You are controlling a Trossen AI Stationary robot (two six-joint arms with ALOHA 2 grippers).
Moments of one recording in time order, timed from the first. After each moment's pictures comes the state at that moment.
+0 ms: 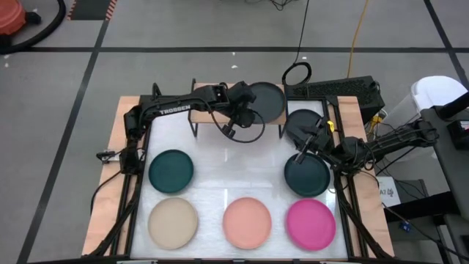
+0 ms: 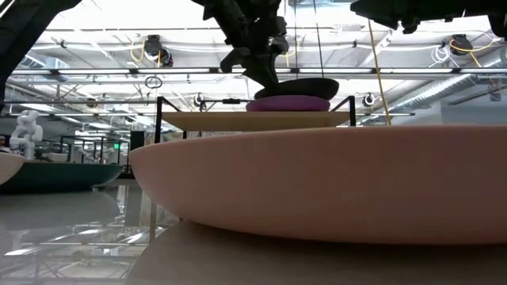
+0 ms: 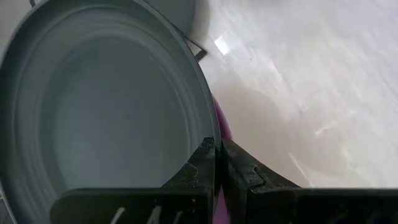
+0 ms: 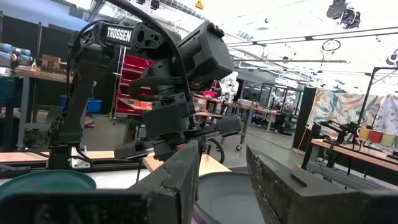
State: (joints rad) left arm 0.31 1.99 1.92 -0.86 0.07 1.00; right arm 0.24 0.76 0.30 0.78 0.76 -0.41
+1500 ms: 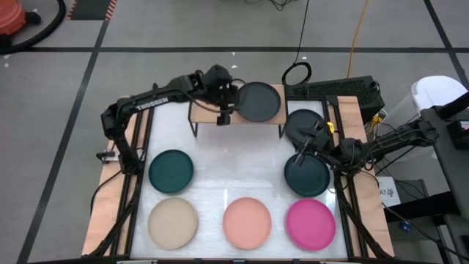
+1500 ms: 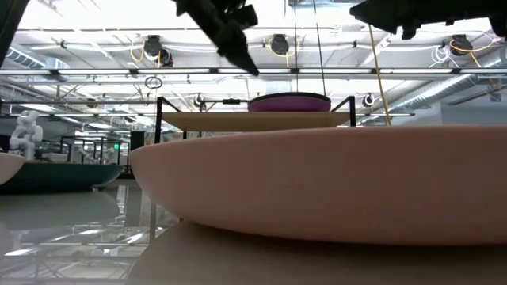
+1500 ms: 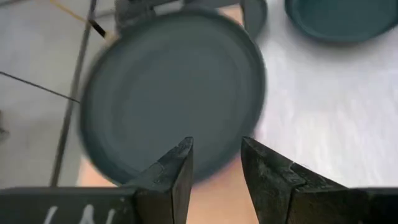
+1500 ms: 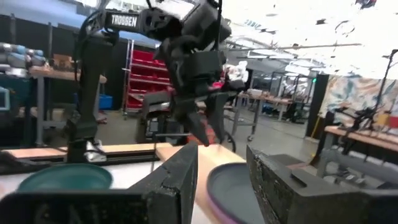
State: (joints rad) left arm 0.43 1.75 1.68 -0.70 0.16 0.51; right arm 0.26 0.76 0.30 0.71 0.75 -0.31
